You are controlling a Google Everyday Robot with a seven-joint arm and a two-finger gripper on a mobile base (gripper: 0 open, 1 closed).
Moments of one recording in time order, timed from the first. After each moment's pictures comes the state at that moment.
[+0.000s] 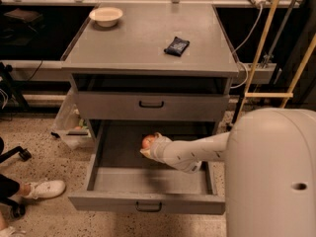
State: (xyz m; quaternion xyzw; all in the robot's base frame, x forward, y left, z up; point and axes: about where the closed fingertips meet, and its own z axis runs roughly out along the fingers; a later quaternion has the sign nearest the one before) arm 0.680 0.018 0.483 -0.42 0.79 0.03 0.45
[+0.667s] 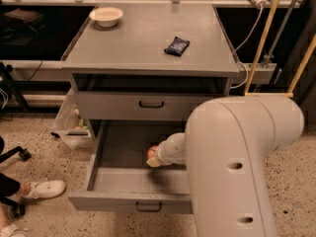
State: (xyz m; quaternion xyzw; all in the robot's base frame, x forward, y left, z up) arm 0.665 -0.005 0.418 -0.47 0.83 0.04 0.31
